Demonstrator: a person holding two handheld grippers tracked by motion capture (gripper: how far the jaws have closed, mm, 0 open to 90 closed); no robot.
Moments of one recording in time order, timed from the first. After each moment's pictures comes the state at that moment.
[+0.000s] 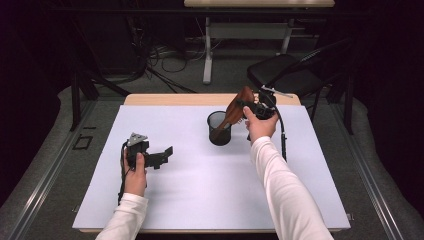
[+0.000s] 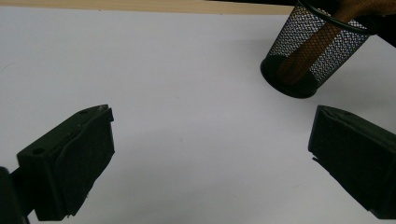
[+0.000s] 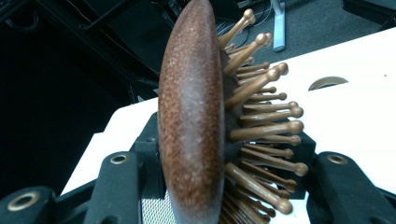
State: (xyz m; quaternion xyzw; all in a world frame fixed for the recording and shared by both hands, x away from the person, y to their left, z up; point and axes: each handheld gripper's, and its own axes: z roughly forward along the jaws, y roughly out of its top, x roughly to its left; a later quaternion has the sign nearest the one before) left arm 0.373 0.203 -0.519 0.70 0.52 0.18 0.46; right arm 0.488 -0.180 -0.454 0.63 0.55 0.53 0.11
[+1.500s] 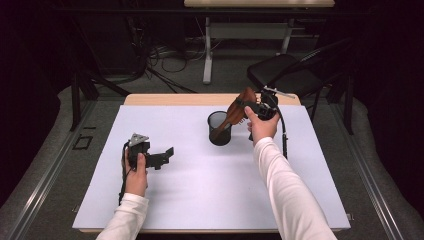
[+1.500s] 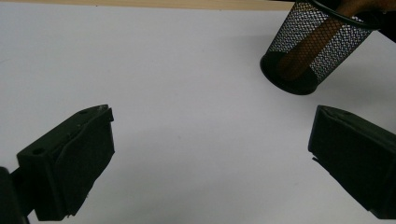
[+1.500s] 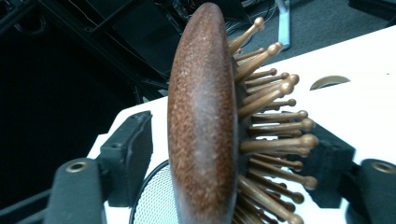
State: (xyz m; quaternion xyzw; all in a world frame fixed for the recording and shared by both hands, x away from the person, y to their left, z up) left arm 0.374 0.201 -0.521 0.70 0.52 0.17 0.45; right arm 0.491 -0.187 -0.457 0.63 0.55 0.53 0.10
